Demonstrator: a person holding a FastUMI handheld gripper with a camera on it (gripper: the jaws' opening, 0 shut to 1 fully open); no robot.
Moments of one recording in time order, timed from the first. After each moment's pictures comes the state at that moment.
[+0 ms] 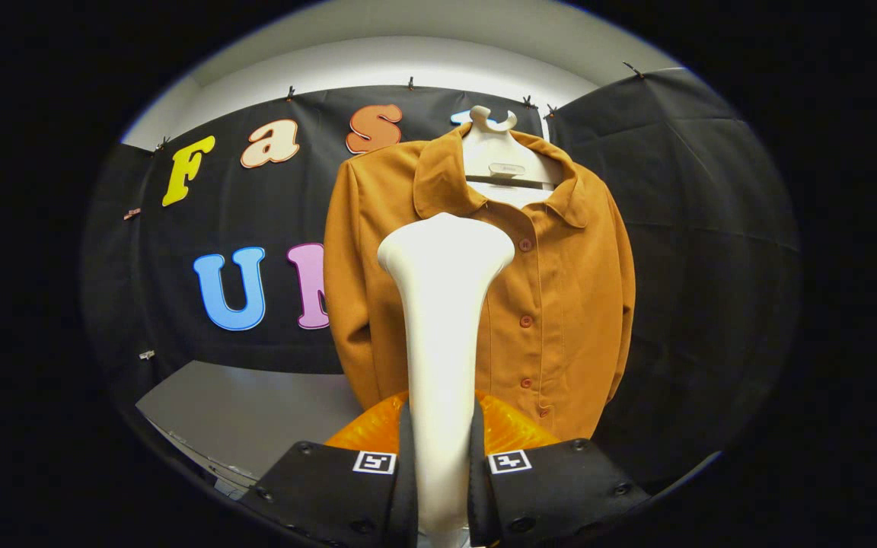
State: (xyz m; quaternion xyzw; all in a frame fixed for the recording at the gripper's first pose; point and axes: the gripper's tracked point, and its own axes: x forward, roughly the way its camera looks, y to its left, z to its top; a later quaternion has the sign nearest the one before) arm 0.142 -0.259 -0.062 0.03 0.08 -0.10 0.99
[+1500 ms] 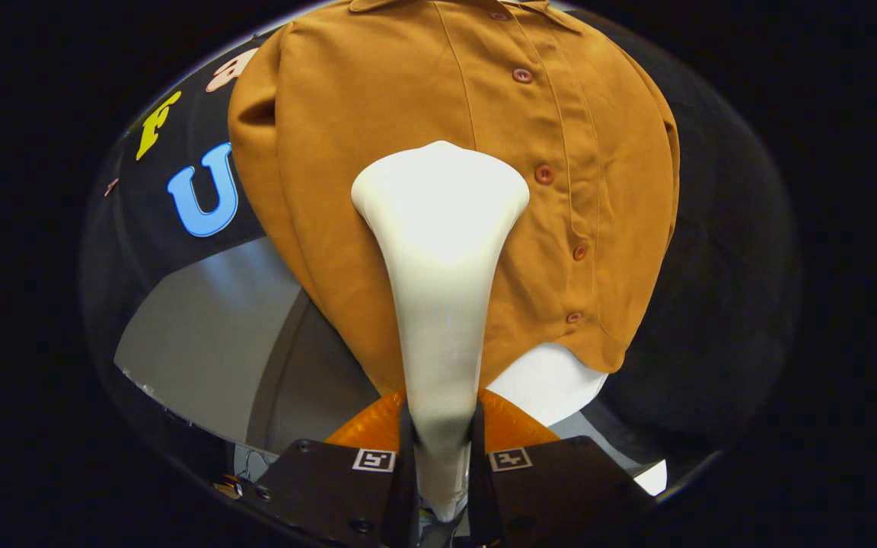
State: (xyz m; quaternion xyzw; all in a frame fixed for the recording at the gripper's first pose) arm 0.127 -0.283 -0.280 0.08 0.33 -0.08 0.94
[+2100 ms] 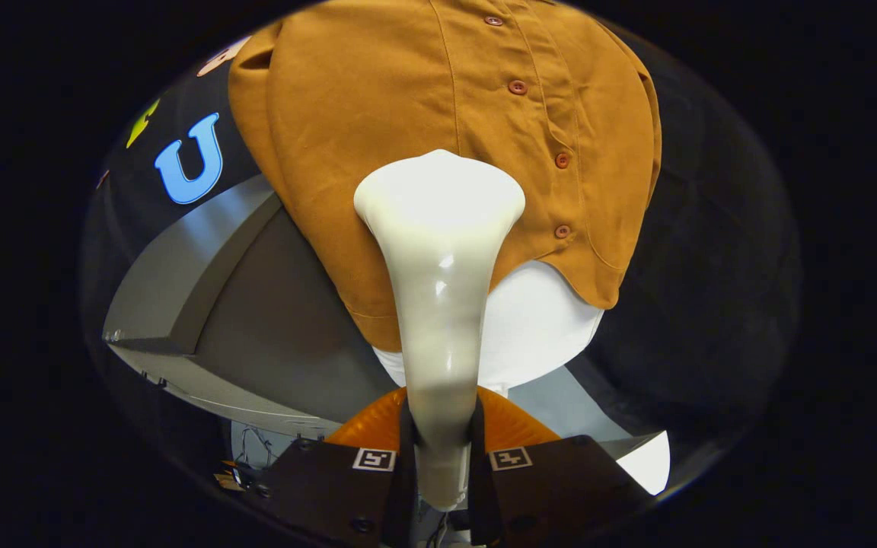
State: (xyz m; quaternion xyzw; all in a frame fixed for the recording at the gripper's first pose) arm 0.074 -0.285 -0.314 0.08 0.38 -0.11 0.91
